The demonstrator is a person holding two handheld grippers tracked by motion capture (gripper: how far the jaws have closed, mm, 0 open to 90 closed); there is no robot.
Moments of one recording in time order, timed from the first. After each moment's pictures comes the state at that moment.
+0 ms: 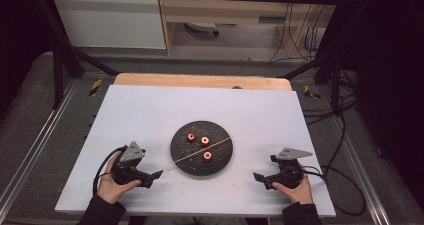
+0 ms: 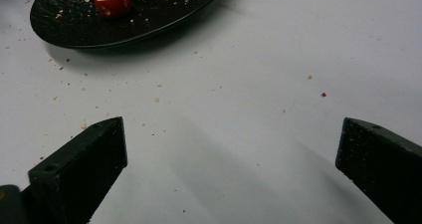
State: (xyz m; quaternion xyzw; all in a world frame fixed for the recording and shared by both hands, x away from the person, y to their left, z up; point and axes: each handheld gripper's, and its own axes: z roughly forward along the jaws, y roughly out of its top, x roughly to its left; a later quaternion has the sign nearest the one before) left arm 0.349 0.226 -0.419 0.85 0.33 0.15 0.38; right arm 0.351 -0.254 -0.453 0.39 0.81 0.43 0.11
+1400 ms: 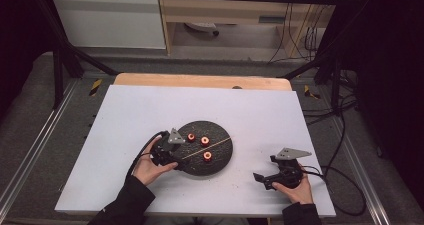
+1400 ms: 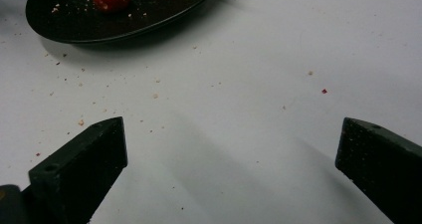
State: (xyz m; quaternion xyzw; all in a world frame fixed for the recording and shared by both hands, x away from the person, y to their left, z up) left arm 0.398 0.133 -0.414 0.90 0.30 0.13 0.30; right arm 0.351 -0.253 -0.454 0.39 0.81 0.42 0.11
